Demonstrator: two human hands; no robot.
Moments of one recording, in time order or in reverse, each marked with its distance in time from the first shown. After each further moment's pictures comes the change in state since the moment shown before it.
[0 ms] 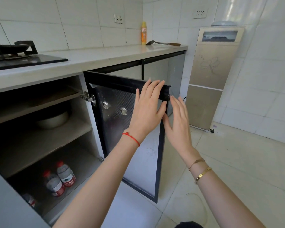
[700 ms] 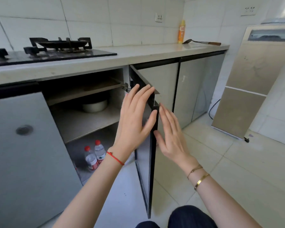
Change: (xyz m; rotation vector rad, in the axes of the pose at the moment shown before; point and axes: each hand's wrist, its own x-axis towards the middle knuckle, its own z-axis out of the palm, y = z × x) left_hand -0.119 -0.028 -0.118 0.108 0.232 -0.005; right_hand -0.060 -0.100 0.041 0.117 -0.195 -0.448
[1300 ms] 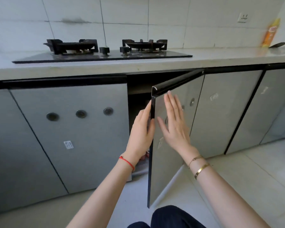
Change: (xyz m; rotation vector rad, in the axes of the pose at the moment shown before) left_hand -0.086 -0.086 -0.099 0.087 0.127 -0.487; right_hand 0.085 -0.114 0.116 0.235 -0.120 -0.066
